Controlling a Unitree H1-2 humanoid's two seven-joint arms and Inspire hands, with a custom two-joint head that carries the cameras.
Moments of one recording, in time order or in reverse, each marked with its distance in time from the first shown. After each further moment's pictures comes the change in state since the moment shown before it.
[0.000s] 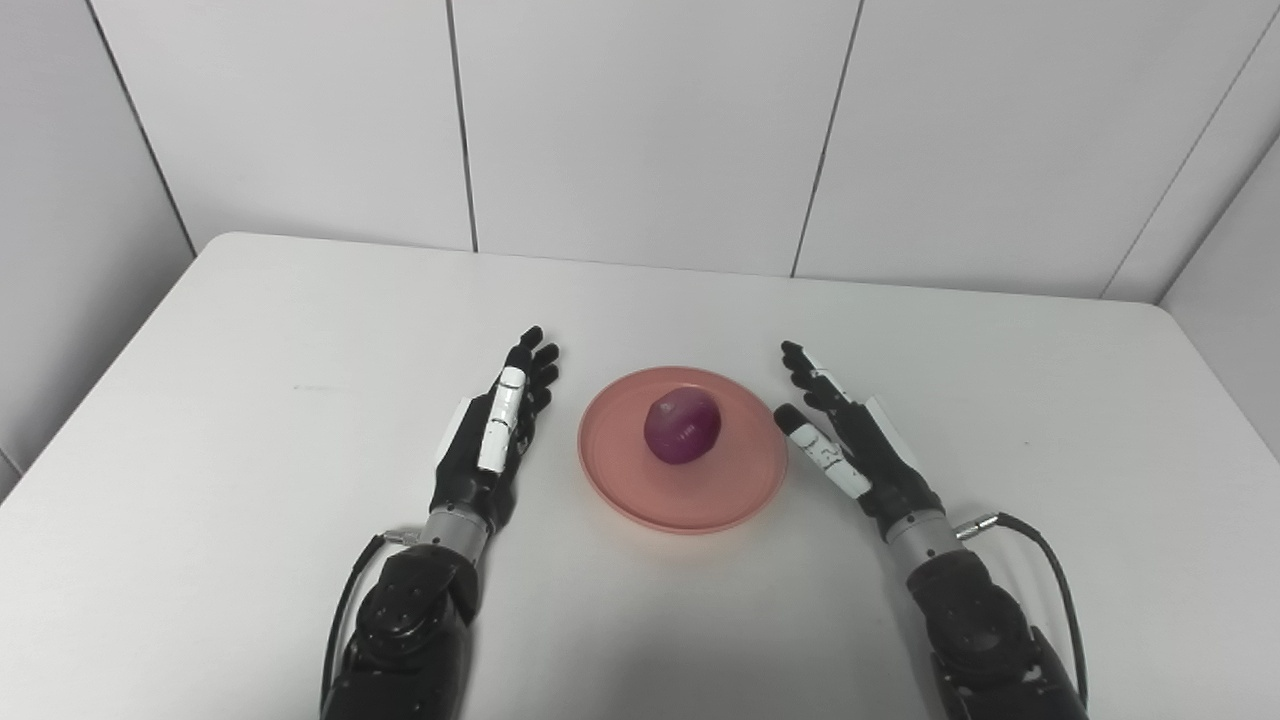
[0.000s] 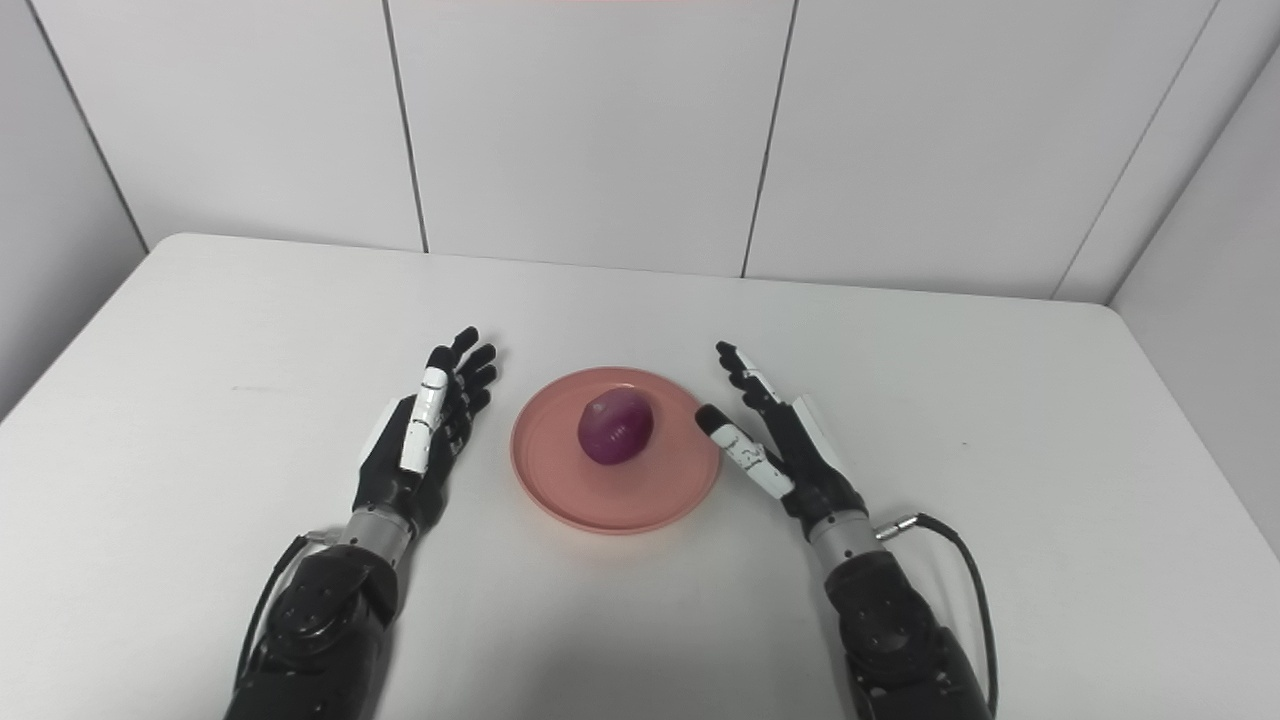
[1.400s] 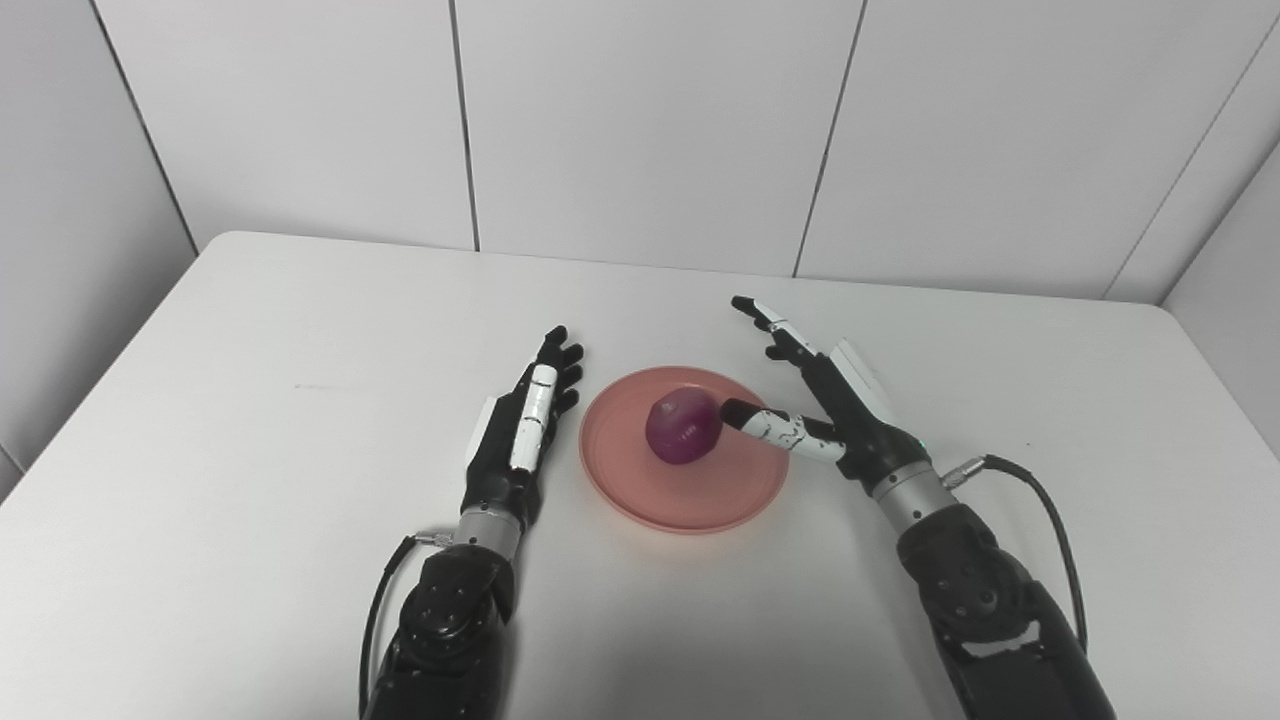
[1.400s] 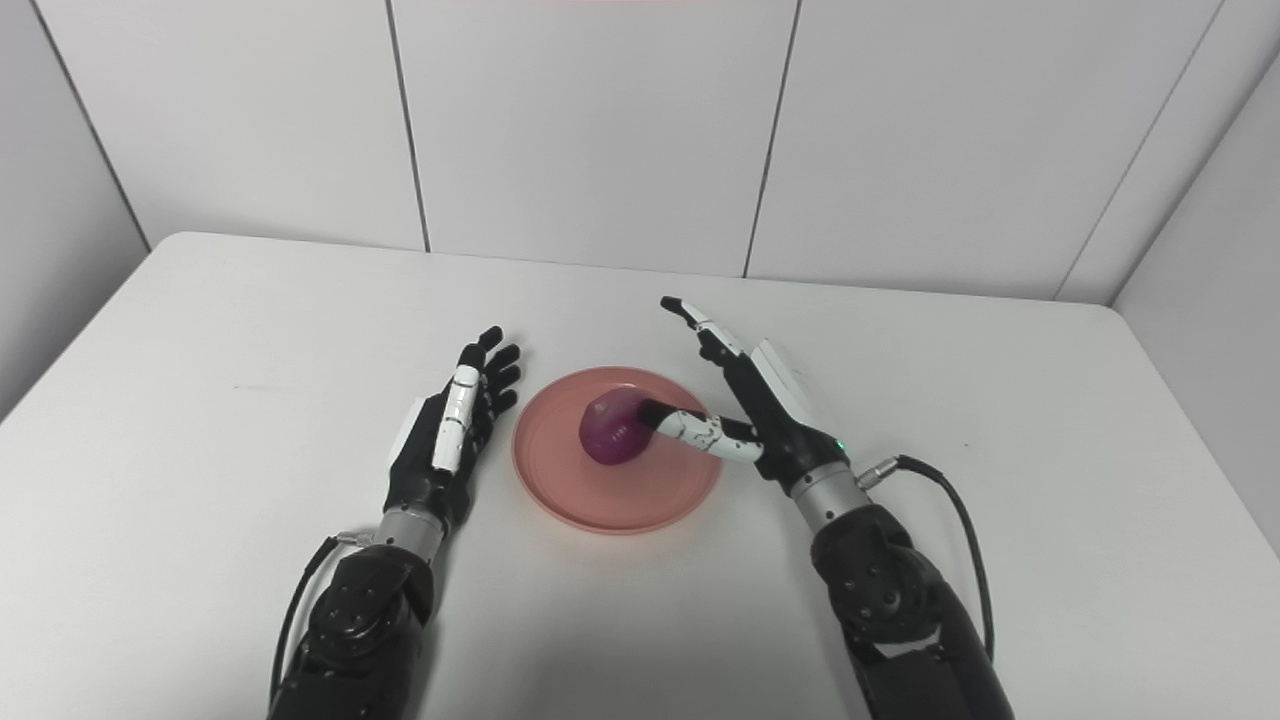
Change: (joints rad) left arm -0.002 -0.077 -0.008 -0.010 0.094 0.012 0.079; right arm -0.053 -0.060 0.073 -0.141 -0.136 -0.022 0.042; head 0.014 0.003
